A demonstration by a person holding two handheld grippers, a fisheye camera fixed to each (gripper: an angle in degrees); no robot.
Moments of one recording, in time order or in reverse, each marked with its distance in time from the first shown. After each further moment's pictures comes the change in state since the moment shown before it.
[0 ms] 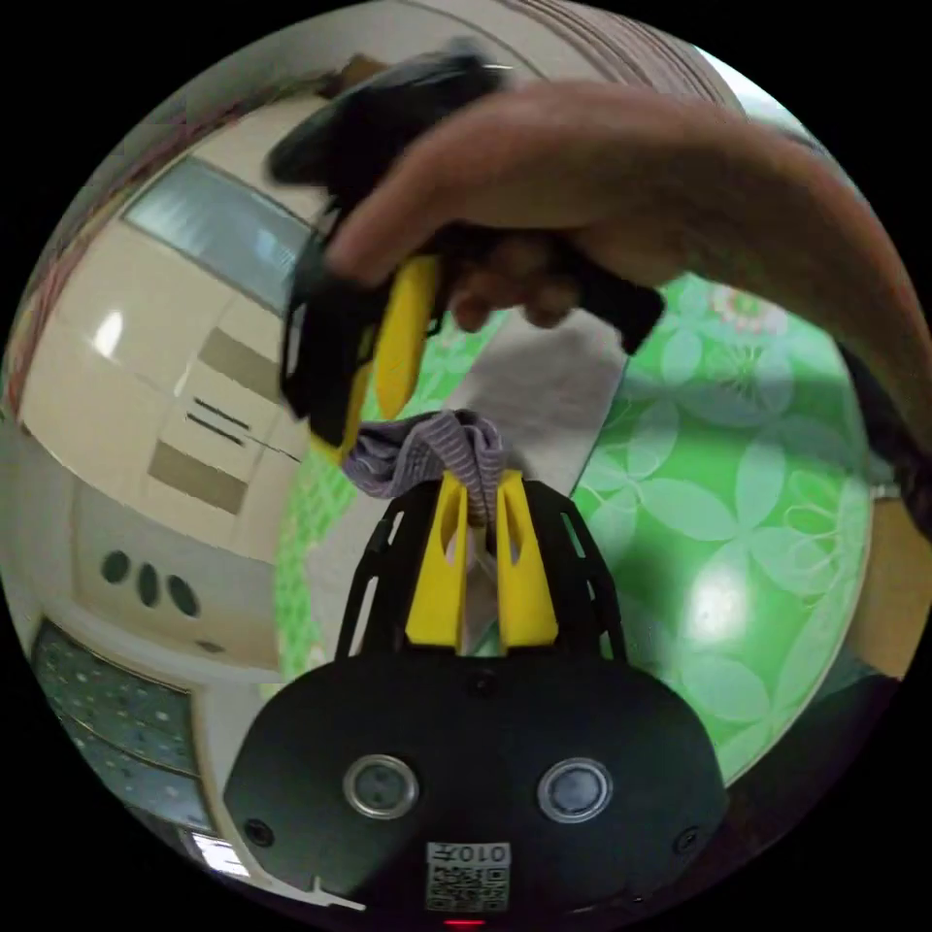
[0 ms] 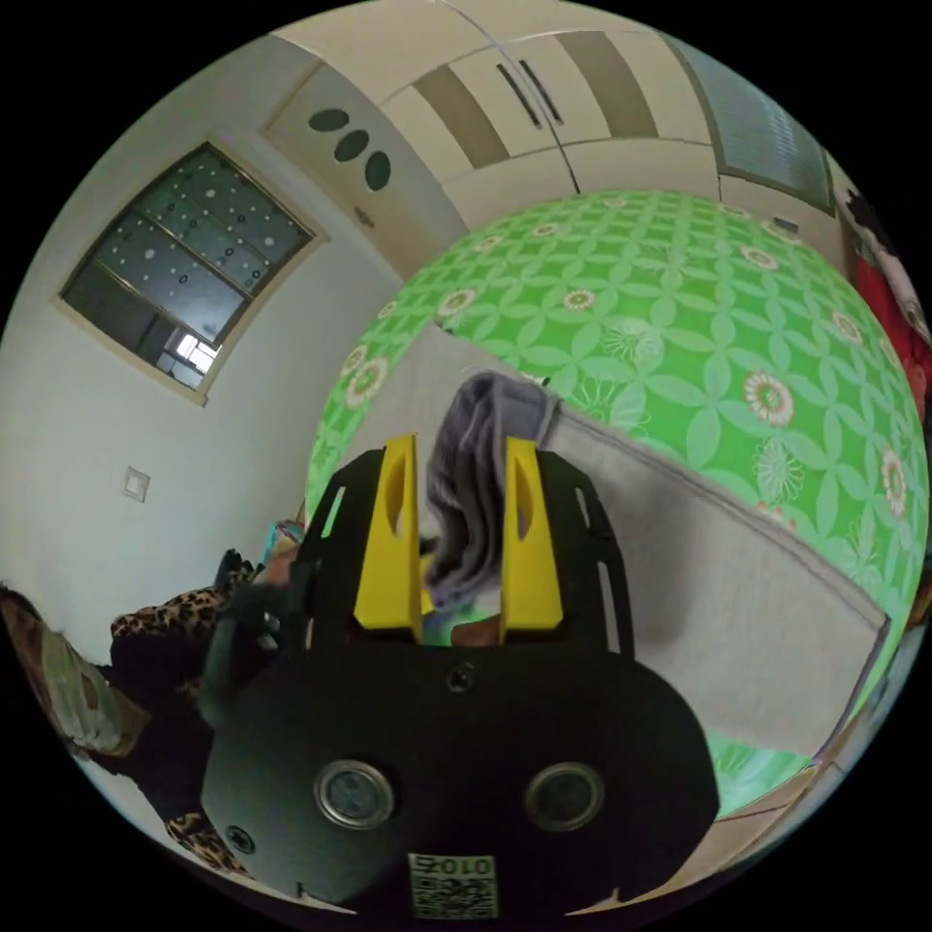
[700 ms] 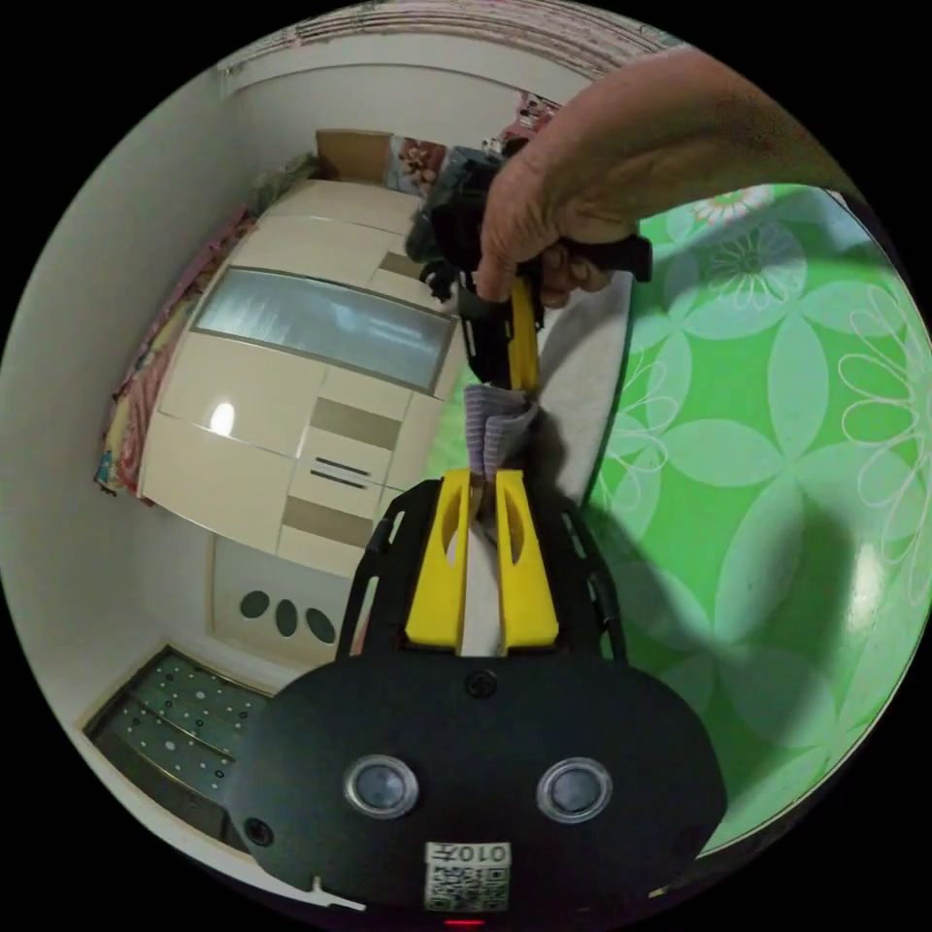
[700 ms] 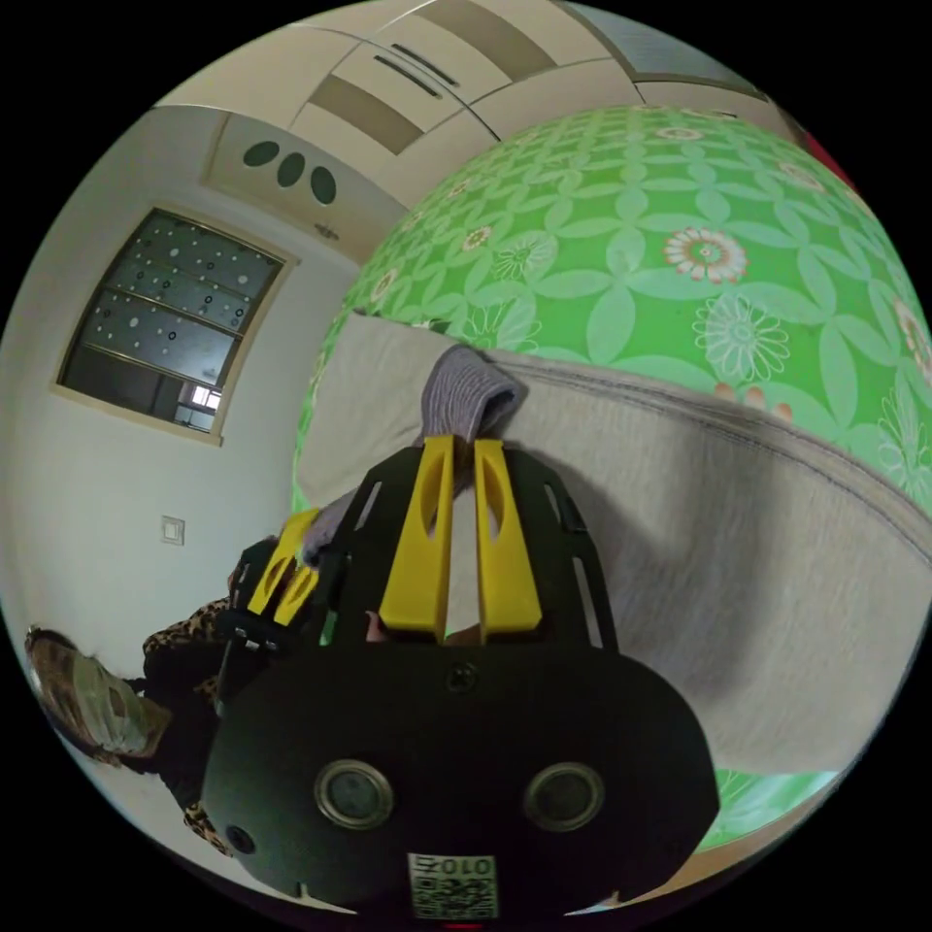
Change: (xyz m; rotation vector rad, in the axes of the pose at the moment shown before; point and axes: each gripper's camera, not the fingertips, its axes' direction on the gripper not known) left arm 0.119 0.009 -0.038 0.050 -0.454 0.190; right arm 0.114 0.022 0.004 -0.042 -0.134 0.191
